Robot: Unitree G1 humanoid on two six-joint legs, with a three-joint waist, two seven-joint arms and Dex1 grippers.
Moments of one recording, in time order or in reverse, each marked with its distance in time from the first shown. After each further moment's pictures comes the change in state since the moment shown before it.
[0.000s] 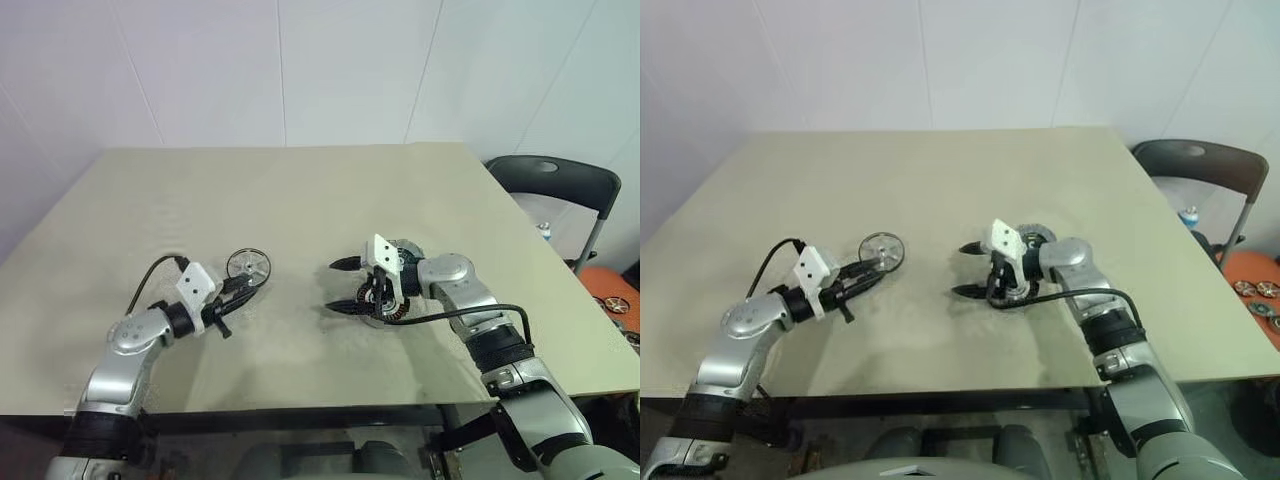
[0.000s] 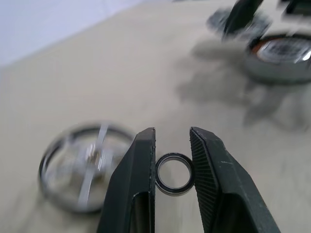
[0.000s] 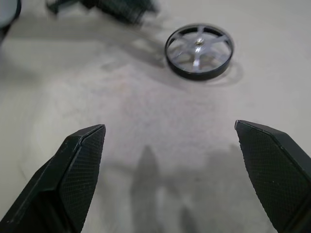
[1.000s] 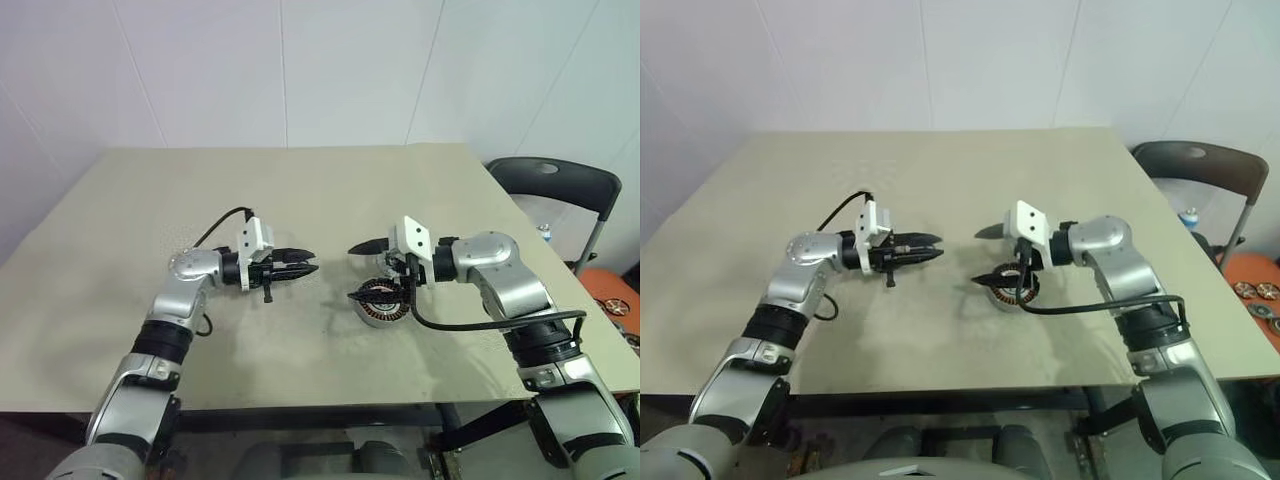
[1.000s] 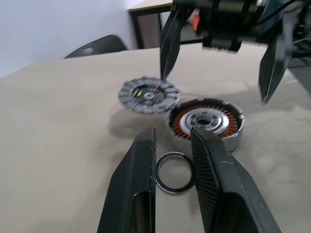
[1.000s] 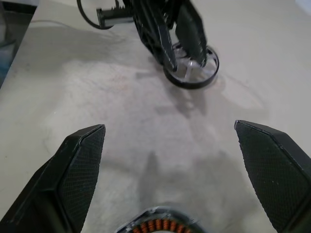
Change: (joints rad) left arm -0.496 -0.152 -0.146 0.465 -0.004 -0.087 -0.401; right arm 0.017 -0.168 -0.059 -0.229 0.082 0.123 0.058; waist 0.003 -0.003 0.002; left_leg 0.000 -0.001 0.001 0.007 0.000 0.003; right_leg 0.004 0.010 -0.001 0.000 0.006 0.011
